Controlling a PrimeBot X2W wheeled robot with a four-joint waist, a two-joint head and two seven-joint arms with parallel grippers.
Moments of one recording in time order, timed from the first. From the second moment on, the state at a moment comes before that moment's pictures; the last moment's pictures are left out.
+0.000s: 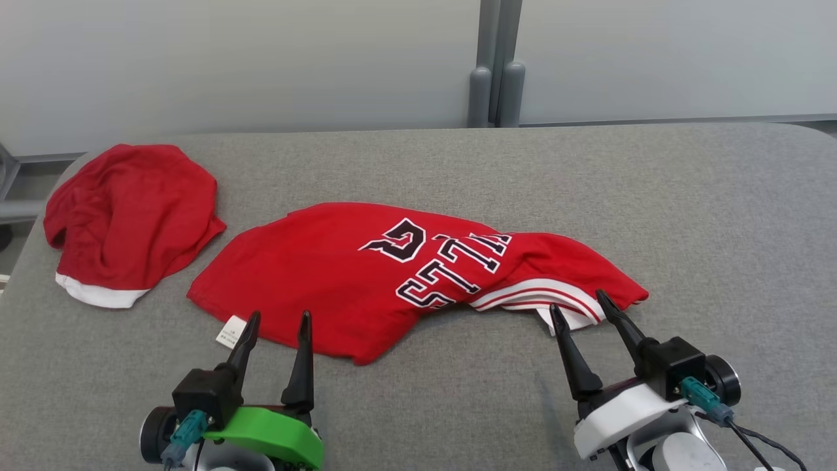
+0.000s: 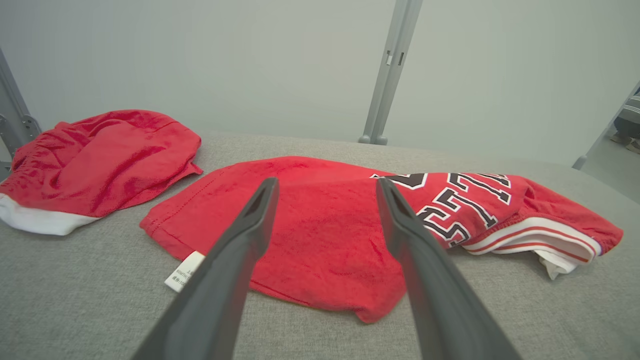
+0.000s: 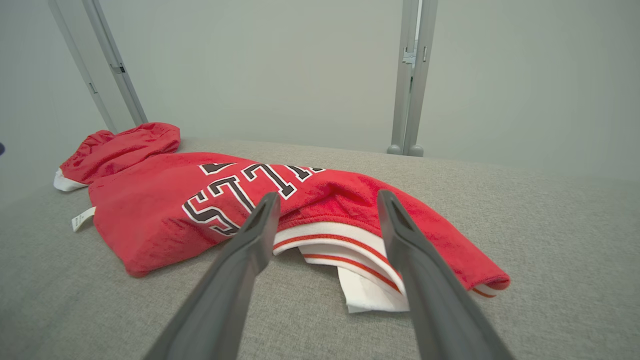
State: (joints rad) left arm -0.10 0.25 -0.48 0.18 -0.53 0.16 -0.26; right arm -0.07 -0.05 0.18 0.23 0.10 0.13 -0.26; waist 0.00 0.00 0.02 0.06
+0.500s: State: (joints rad) left arm -0.06 0.20 -0.40 0.18 -0.46 0.11 -0.26; right arm -0.21 -0.05 0.22 0.44 0.13 0.13 -0.26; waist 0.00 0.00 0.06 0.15
